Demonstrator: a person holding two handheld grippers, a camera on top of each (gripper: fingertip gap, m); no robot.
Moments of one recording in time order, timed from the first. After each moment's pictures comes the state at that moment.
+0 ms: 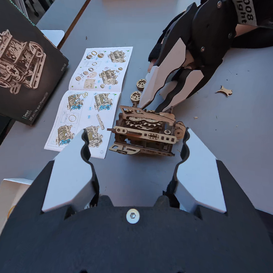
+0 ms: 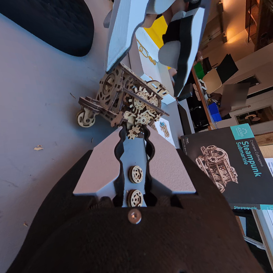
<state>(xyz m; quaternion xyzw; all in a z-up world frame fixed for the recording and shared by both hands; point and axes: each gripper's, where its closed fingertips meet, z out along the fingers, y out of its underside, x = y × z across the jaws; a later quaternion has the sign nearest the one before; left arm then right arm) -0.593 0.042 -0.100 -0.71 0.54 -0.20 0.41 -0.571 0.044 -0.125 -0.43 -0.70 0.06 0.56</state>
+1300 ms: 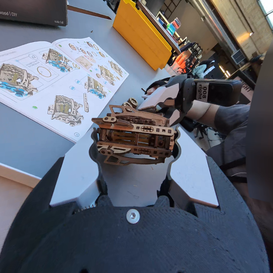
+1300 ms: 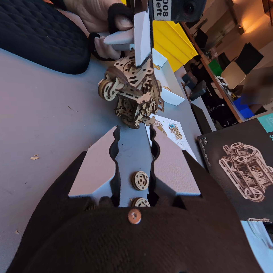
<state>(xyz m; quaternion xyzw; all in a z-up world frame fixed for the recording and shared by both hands) -0.607 0.058 -0.107 -0.74 0.26 -0.52 0.32 -0.576 0.050 -0.124 -0.47 -0.68 0.16 0.54</state>
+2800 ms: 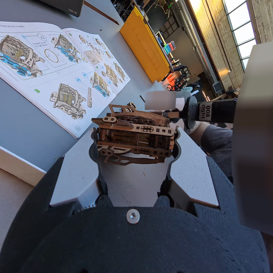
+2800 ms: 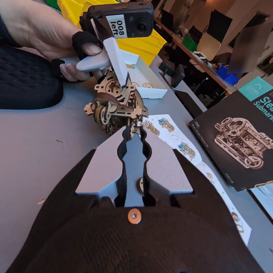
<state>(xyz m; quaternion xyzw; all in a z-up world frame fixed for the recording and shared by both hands) -0.608 0.067 -0.110 -0.75 0.18 -0.57 0.28 -0.583 0.060 -0.104 -0.57 -0.57 0.17 0.57</state>
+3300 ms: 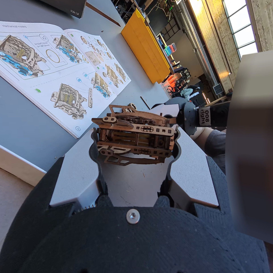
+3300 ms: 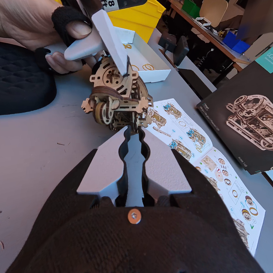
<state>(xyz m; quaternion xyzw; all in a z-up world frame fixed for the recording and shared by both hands) -0.608 0.068 -0.110 -0.75 0.17 -0.57 0.28 -0.587 0.064 -0.124 -0.63 -0.54 0.16 0.53</state>
